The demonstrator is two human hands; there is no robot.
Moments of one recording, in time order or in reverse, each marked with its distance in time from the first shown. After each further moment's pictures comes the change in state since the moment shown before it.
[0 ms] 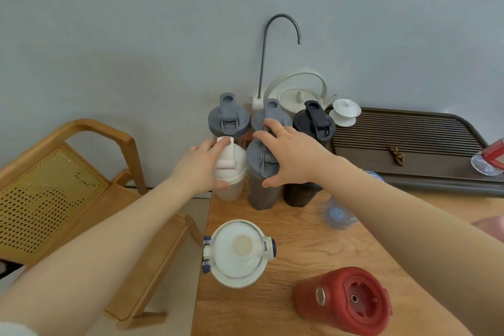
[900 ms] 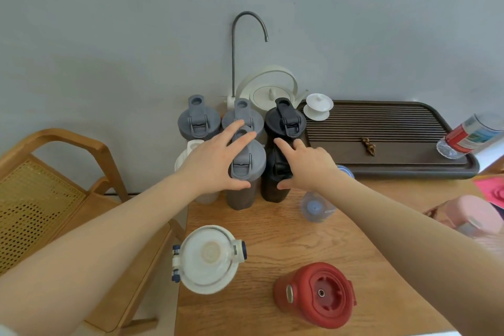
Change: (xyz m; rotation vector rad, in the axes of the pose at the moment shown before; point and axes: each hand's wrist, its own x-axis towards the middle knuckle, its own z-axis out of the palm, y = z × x) left_hand 0.009 0.072 -0.022 0.028 0.075 0.383; right_hand -0.037 0.056 0.049 -0.020 -0.100 0.367
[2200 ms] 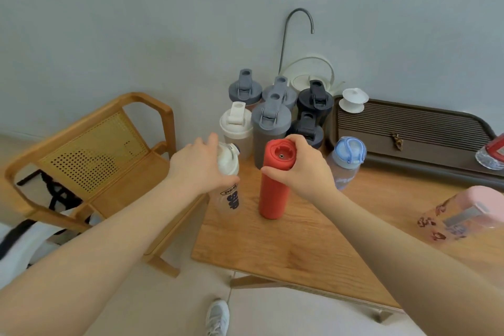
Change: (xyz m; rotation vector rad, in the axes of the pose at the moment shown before) left_hand -0.146 0.088 -0.001 0.161 0.017 -0.761; right_hand -0.131 -0.064 0.006 0.861 0.309 -0.089
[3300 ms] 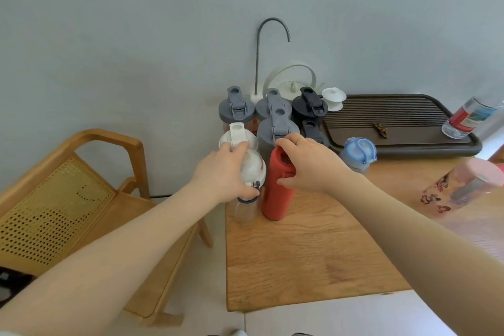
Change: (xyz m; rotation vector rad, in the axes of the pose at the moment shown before) left_hand 0.078 -0.038 -0.005 -0.143 -0.105 0.450; right_hand 0.054 -0.050 0.018 -0.647 -0.174 -0.066
